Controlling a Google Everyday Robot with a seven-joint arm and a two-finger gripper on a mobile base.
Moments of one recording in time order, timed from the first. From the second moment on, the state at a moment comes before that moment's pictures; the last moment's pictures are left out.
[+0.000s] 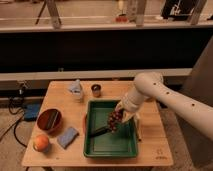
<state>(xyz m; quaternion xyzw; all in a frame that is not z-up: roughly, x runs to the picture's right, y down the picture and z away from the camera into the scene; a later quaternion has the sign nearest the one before) 0.077 0.138 0.732 -0.30 -0.28 -0.16 0.90</state>
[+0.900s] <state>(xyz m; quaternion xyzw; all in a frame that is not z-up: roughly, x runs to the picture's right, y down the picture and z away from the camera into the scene) 0.081 0.144 0.700 -0.26 -0.29 -0.21 0.90</state>
